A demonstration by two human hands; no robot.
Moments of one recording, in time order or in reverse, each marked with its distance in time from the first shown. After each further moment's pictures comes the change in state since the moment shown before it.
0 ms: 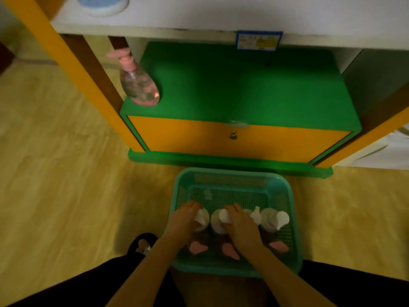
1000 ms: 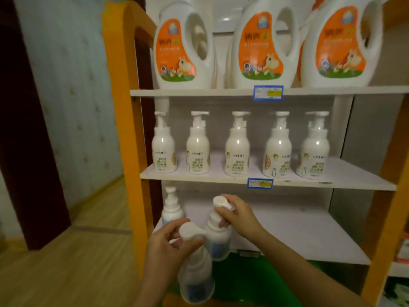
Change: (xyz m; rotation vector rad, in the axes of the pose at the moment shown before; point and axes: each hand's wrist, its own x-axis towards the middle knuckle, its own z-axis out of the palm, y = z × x) left_hand -0.142 0.157 -0.362 -0.729 0.823 0.373; right_hand -0.009 -0.265 -0.386 0.555 0.474 -0.557
